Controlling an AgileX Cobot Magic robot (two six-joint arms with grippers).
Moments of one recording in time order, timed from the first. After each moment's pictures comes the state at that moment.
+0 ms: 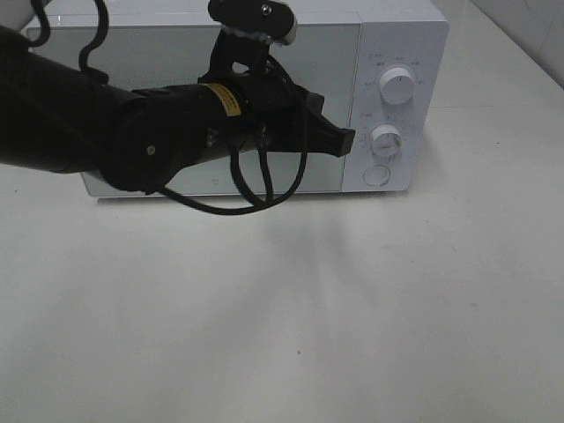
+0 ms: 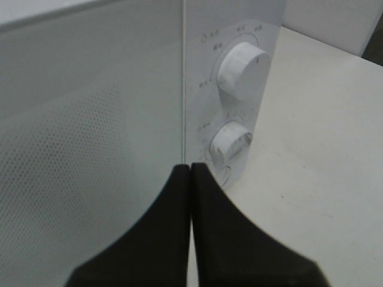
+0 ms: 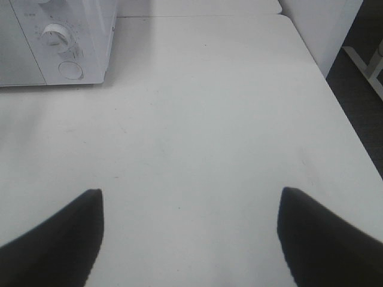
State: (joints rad) left arm -0.80 1.88 -1.06 -0.15 -0.40 0.10; right arm 0.04 0.00 -0.51 -0.14 1.04 0.10
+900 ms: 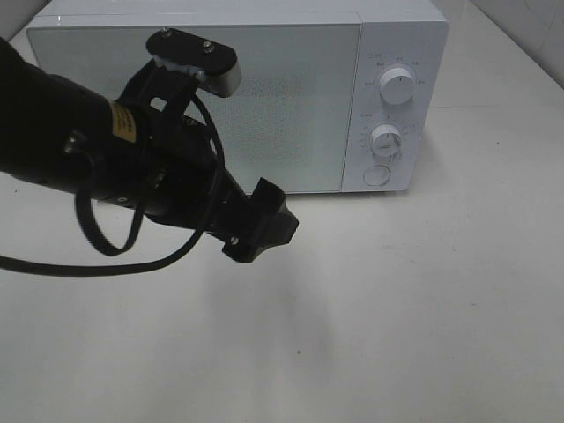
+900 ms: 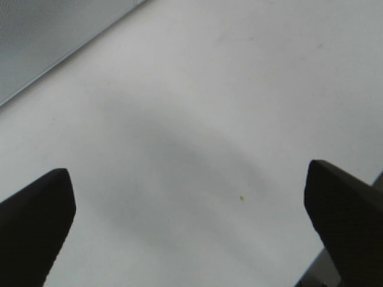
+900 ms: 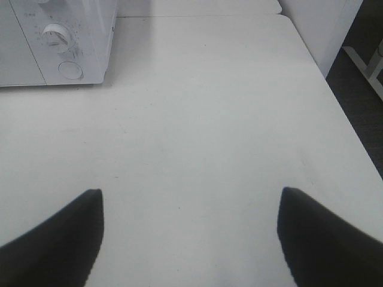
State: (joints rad) left arm -0.82 1.51 -0.90 -0.17 0.32 0.09; right arm 0.04 0.00 -0.51 -0.14 1.04 0.10
